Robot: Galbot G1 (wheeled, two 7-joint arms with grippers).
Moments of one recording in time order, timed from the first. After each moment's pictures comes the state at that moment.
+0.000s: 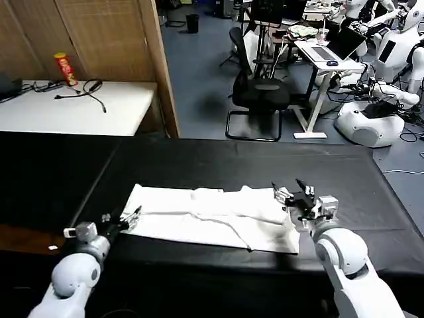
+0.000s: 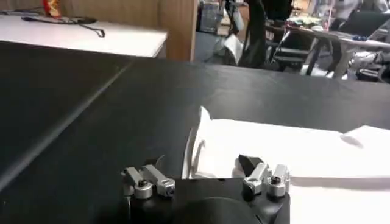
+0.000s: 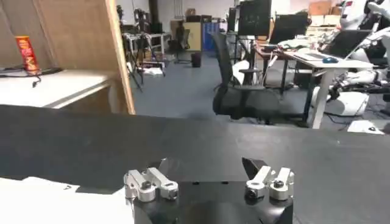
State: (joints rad) left arm 1.29 -1.14 -0.59 -1.78 -0.55 0.43 0.00; right arm -1.15 1.14 0.46 1.97 0.47 -0.53 0.07
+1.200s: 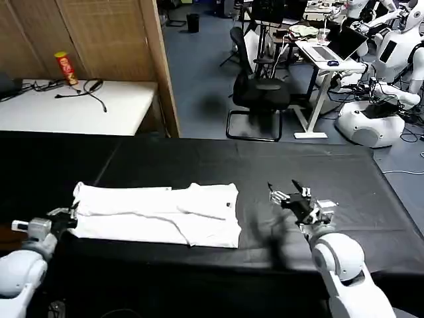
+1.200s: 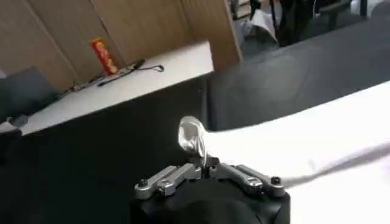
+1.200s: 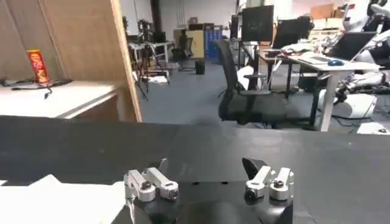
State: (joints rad) left arm 1.41 -0.86 -0.74 -1.84 -0.46 0.41 -0.01; right arm -1.19 1.20 0.48 2.01 0.43 -0.52 0.06
